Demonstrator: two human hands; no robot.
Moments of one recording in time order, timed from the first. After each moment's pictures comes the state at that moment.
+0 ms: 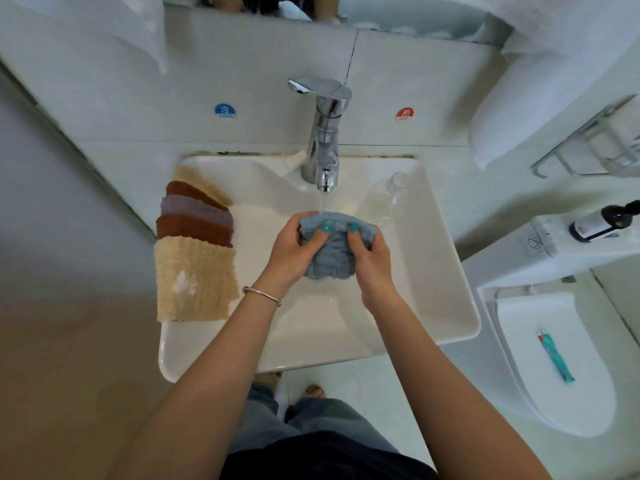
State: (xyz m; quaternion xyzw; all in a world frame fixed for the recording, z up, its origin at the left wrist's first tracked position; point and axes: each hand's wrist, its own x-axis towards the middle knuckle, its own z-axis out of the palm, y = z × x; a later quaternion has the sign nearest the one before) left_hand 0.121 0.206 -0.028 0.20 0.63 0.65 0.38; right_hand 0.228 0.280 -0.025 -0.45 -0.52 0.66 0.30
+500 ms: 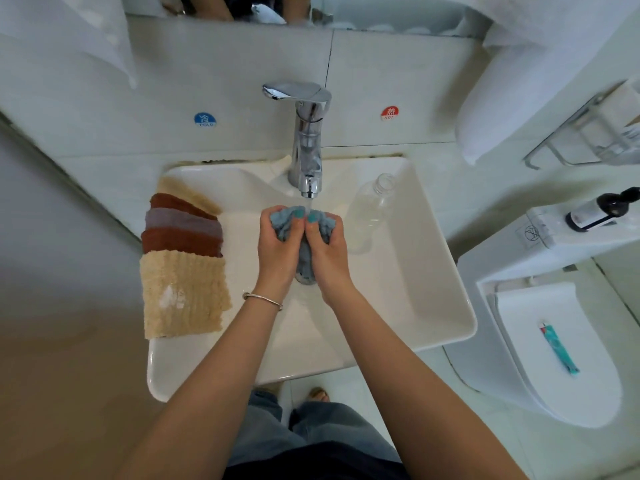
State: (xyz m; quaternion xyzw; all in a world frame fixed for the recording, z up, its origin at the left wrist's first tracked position) left_hand 0.122 0.220 -0.029 0.15 0.67 0.68 0.26; right_hand 0.185 0.262 -0.023 -0.42 -0.53 0.67 0.29
